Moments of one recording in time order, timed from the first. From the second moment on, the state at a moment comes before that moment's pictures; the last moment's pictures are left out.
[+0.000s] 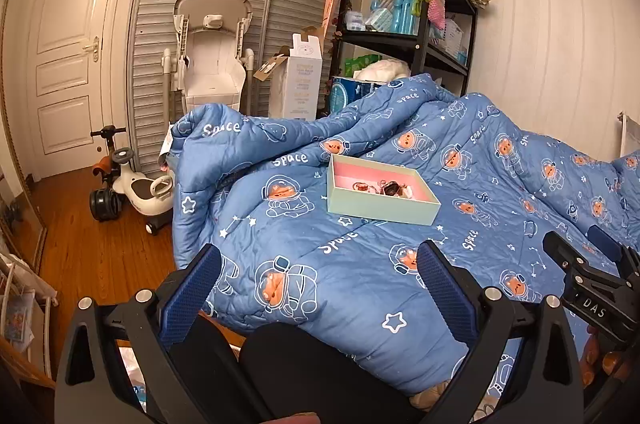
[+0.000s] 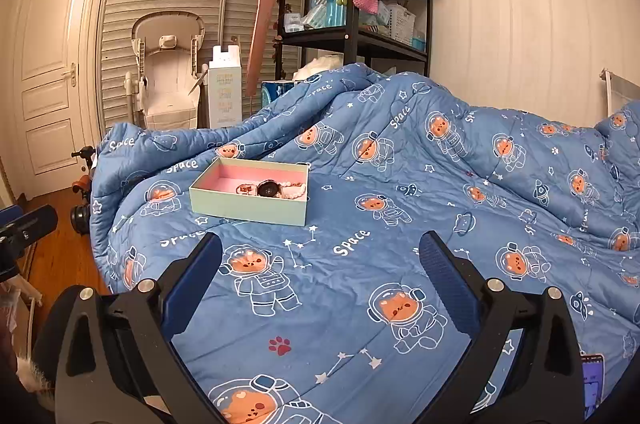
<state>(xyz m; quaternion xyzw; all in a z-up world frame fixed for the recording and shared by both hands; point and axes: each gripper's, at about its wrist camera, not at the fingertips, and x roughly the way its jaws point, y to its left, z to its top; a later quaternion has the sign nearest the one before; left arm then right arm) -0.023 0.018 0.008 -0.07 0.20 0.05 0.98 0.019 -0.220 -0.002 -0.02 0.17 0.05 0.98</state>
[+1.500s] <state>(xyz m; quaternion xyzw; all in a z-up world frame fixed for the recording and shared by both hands) -0.023 0.012 0.006 -0.07 0.20 0.04 0.98 0.014 -0.216 -0.001 -0.03 0.16 0.06 0.98</state>
